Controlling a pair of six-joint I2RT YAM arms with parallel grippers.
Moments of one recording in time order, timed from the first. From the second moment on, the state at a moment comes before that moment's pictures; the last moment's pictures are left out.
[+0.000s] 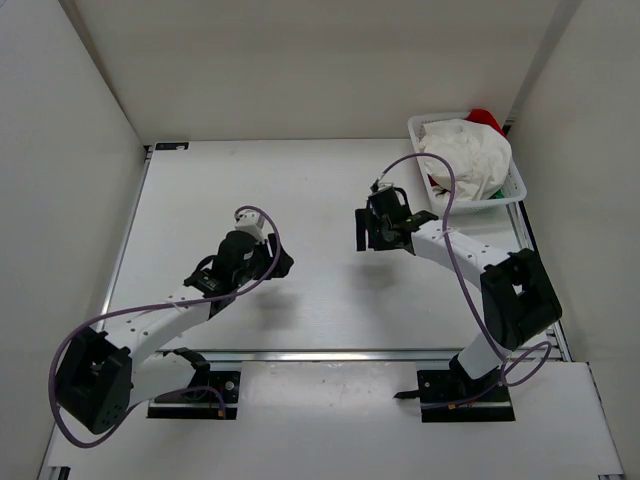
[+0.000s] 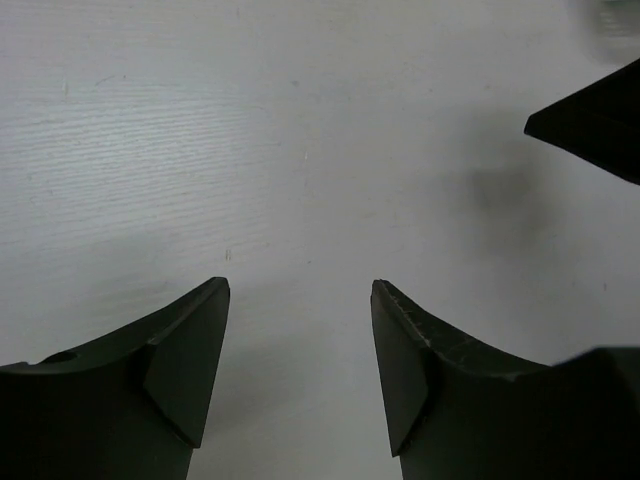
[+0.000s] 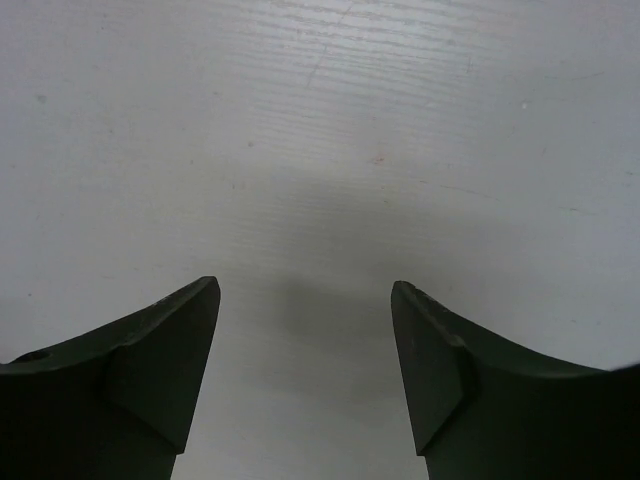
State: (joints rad) left arm -0.57 1.10 0.55 0.03 -0.04 -0.54; right arm 0.52 1.60 1.06 -0.37 0.13 0.39
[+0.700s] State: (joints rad) left arm -0.68 1.15 0.54 0.10 0.00 -0.53; right arm 0.03 1.73 1.66 -0.50 0.18 0.28
